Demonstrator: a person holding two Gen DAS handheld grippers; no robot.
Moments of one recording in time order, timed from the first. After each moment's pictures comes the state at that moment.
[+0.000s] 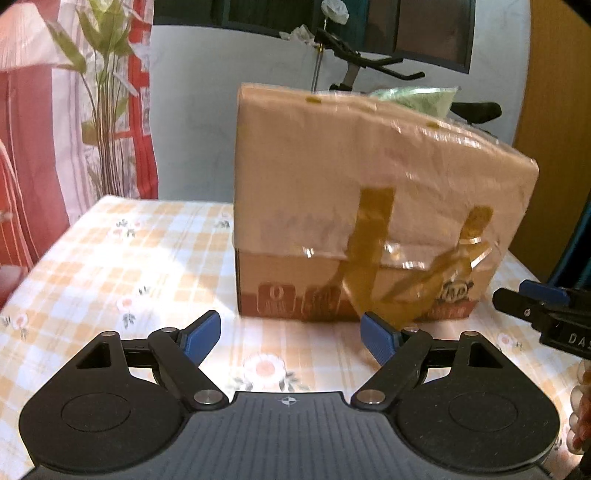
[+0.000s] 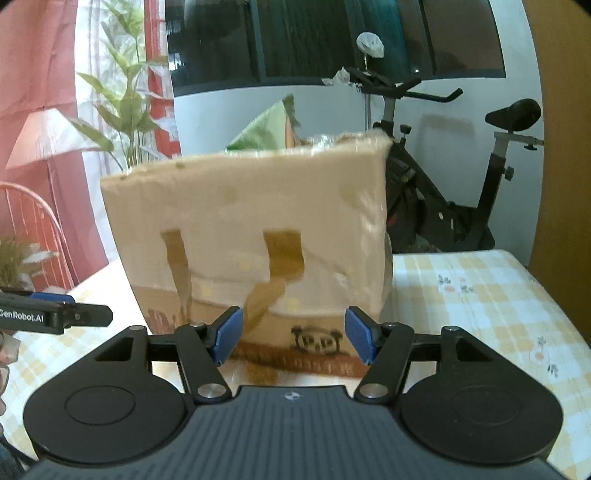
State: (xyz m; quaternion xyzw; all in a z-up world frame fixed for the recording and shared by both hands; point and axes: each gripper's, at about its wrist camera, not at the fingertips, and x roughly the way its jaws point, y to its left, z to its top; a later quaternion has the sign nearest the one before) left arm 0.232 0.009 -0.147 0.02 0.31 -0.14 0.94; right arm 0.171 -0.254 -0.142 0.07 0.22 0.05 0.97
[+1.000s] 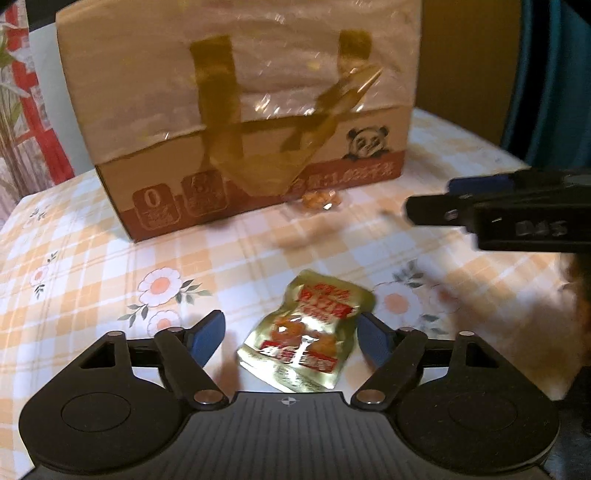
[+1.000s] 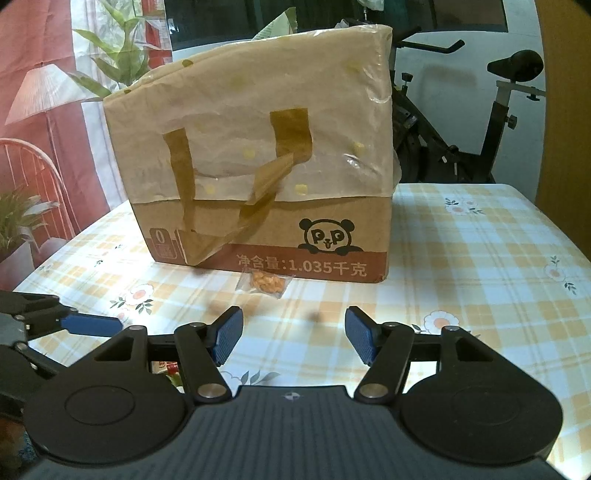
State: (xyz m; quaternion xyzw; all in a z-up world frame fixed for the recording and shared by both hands) left arm 0.206 -0.048 -0.221 0.16 0.38 -0.24 0.88; right arm 0.156 -0.243 -0.186 0.08 0.29 0.06 0.95
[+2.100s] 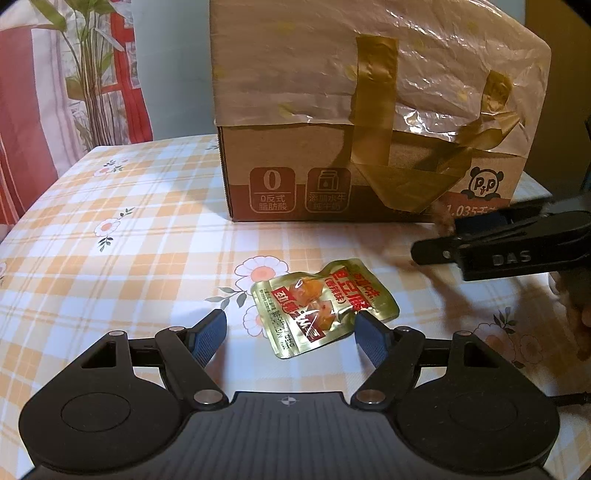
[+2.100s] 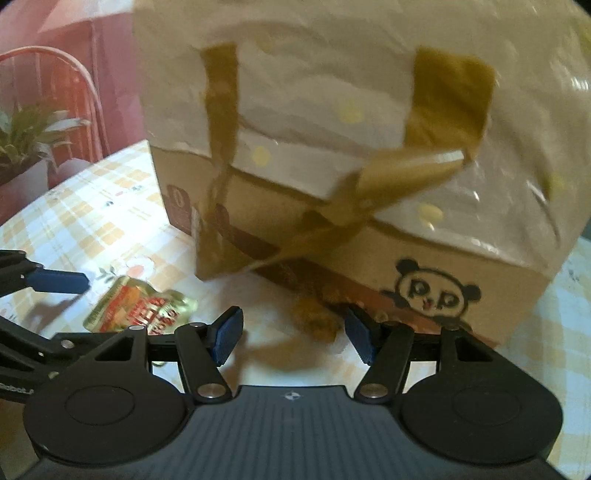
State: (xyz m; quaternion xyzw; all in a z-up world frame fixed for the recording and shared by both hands) left arm 0.234 -0.003 -0.225 0.07 0.37 -0.13 0.92; right arm 0.257 -0.207 -0.208 -0.02 0.36 0.17 0.92
